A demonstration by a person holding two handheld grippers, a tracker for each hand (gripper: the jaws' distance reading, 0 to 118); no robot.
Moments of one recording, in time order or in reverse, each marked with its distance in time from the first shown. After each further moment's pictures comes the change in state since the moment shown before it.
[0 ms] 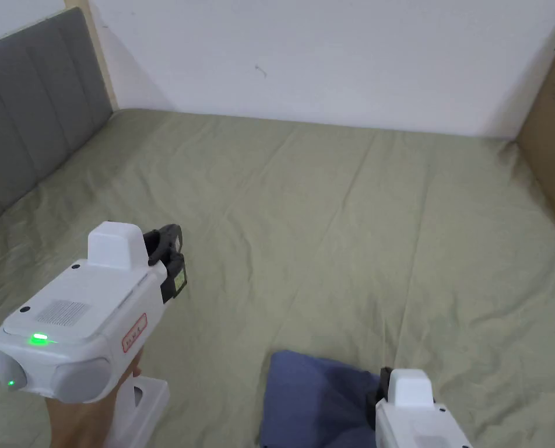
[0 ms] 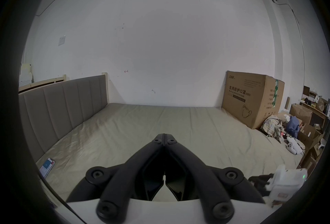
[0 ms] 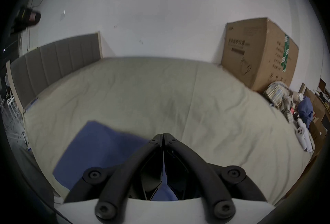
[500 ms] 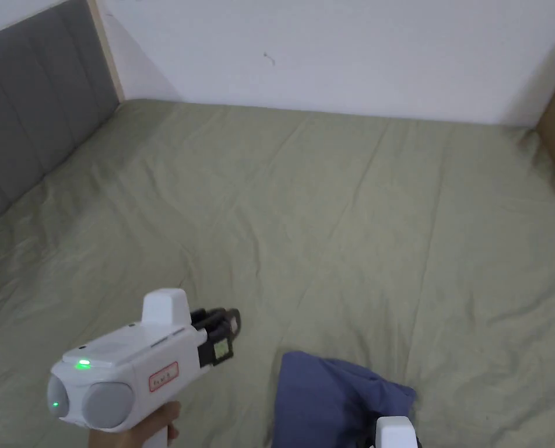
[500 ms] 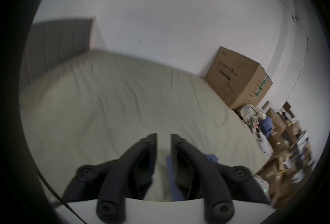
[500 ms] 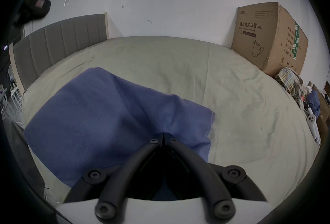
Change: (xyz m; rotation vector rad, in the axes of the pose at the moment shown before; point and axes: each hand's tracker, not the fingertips) left arm 0.009 -0.081 -0.039 -0.435 -0.228 0.303; right arm -0.014 -0.061 -0.021 -0.068 0.048 0.028
